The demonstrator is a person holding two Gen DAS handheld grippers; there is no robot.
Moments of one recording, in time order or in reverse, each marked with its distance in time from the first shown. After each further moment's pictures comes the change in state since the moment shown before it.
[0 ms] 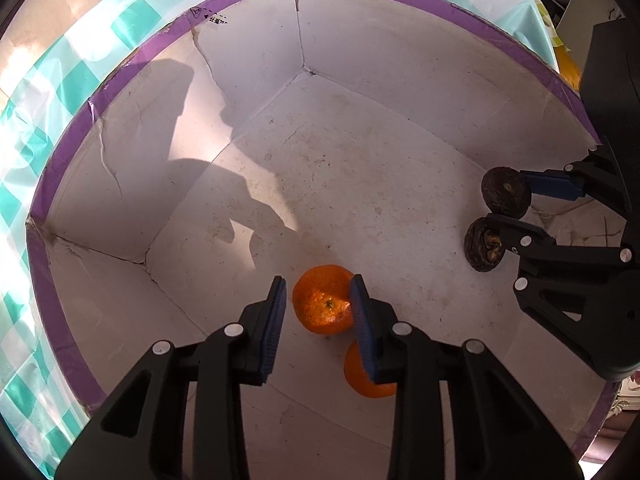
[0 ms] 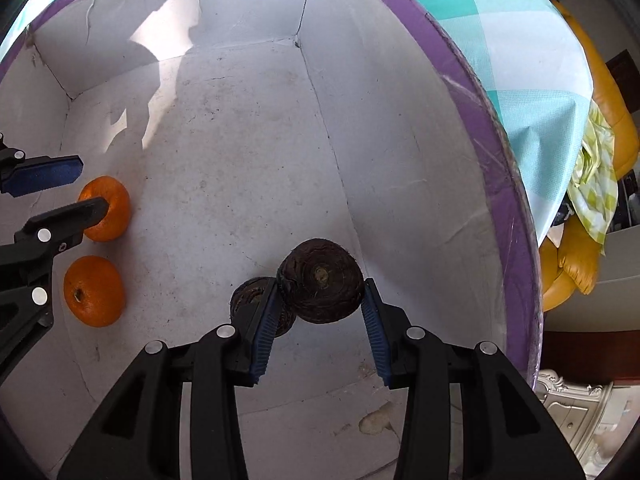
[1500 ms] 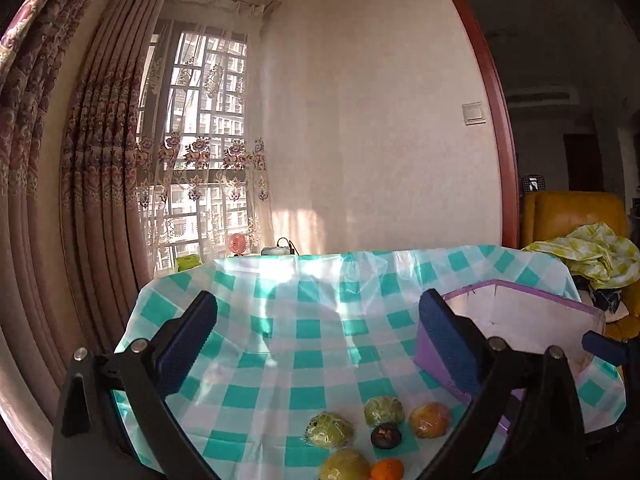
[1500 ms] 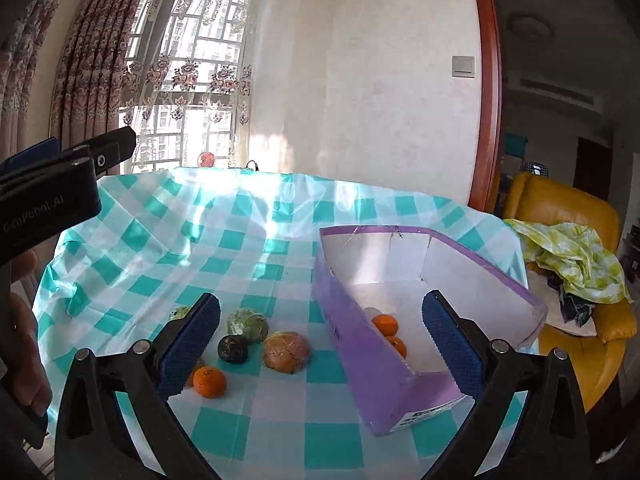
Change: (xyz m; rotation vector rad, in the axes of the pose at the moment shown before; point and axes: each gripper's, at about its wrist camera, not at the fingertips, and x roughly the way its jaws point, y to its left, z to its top) left arm -0.263 0.030 -0.338 -0.493 -1.109 0.608; right arm -0.183 0.177 -0.211 0.080 -1.039 0.211
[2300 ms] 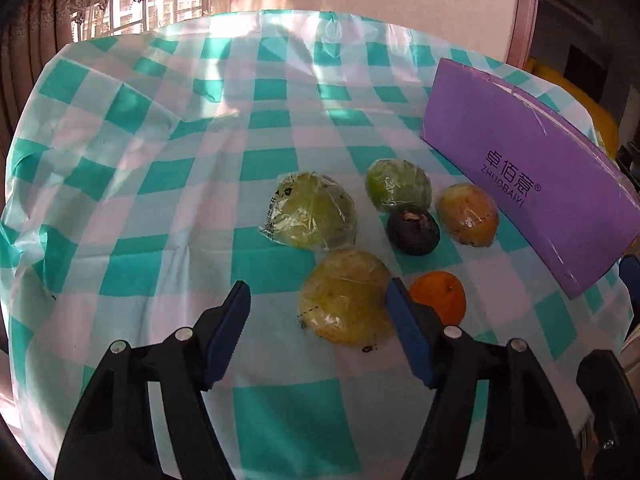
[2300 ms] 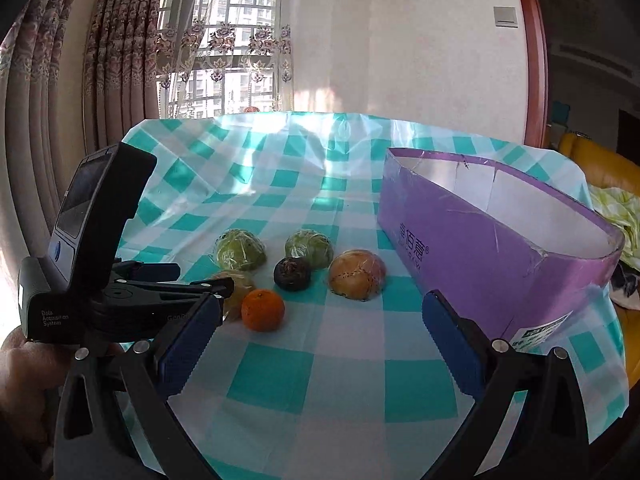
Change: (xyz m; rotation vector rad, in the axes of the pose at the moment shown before) left arm 0.111 0.004 -0.165 -0.018 0.744 -0.201; right arm 0.031 0.032 -0.070 -0.005 0.113 0.125
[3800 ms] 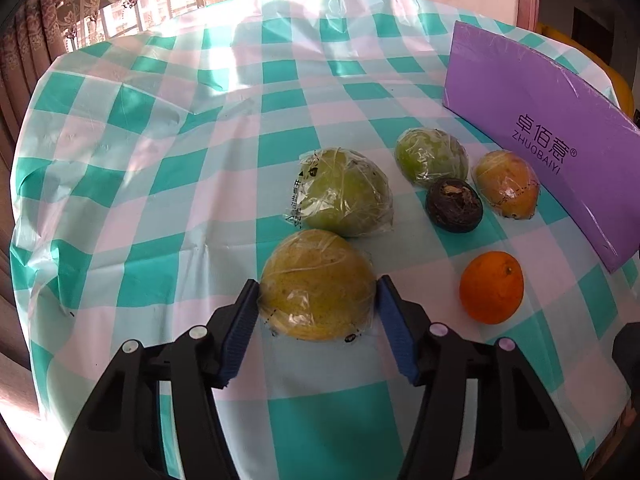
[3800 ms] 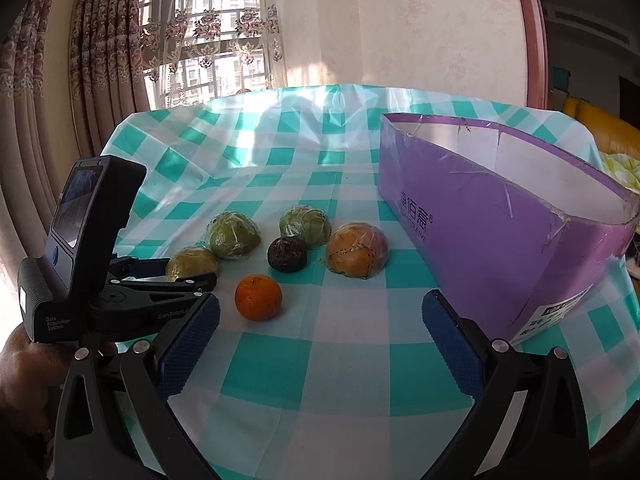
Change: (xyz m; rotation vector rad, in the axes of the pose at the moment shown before) left arm 0.018 0.003 0.000 0.081 0.053 0.124; right arm 0.022 -0.012 -0.002 0.066 0.098 0.029
